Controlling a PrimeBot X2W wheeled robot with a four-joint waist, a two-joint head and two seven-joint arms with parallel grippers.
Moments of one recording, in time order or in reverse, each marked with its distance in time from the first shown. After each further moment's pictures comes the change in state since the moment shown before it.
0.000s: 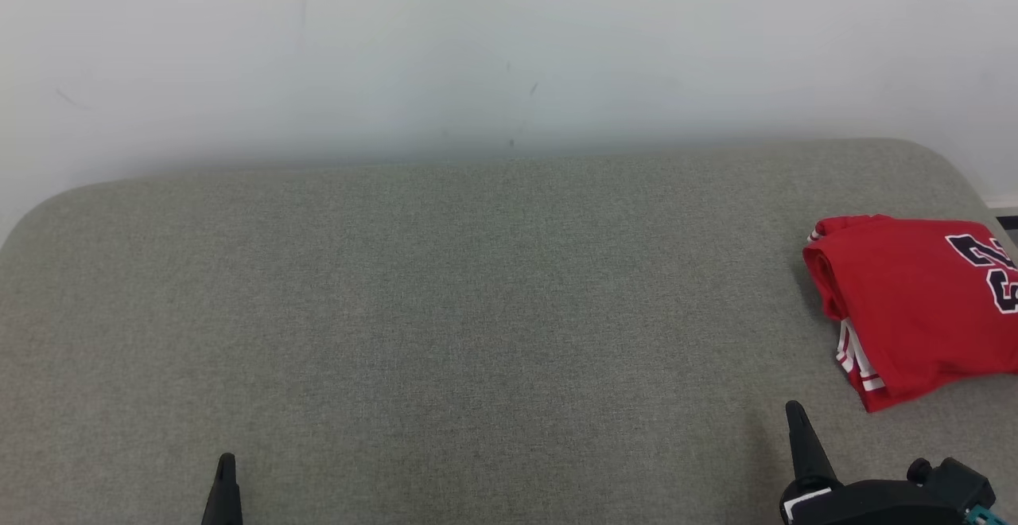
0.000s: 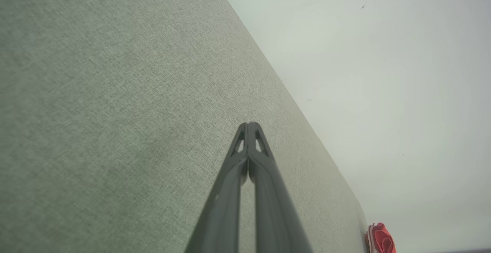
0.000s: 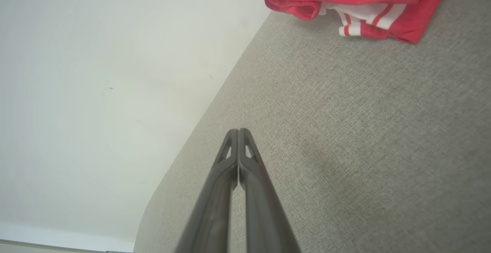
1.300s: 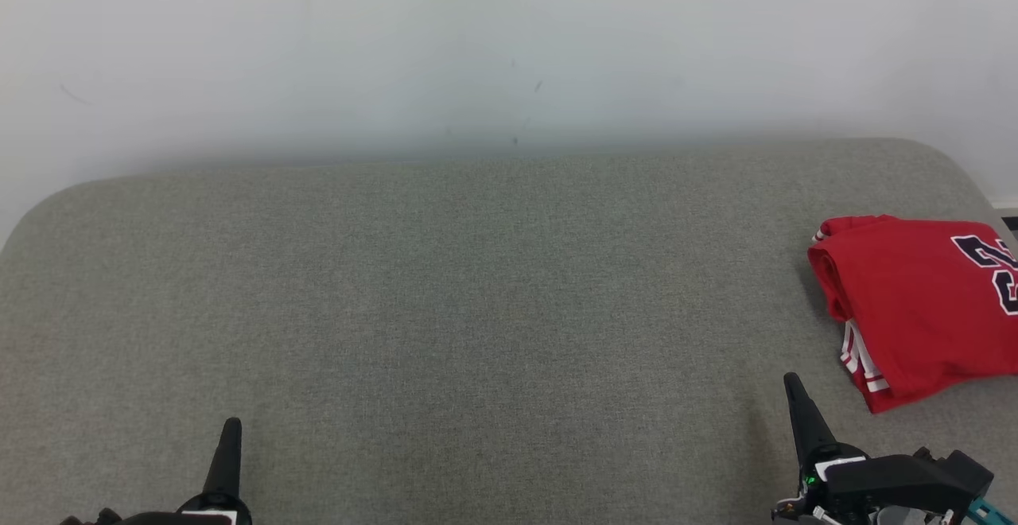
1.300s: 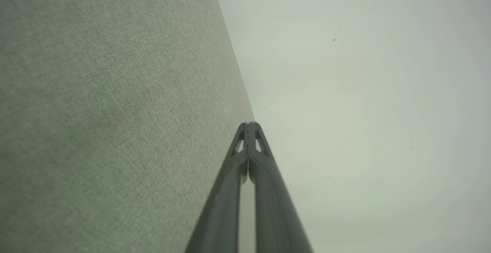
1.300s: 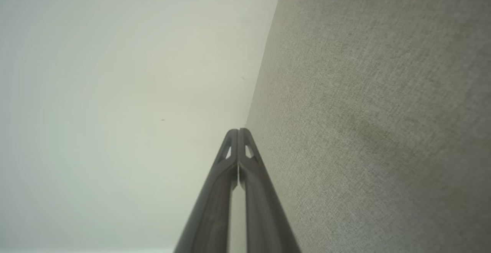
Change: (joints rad) left arm -0.066 0.002 0.016 -0.010 -0.369 -0.019 0.100; right arm -0.051 0.000 -0.010 -0.018 0.406 0.000 0.087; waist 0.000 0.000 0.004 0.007
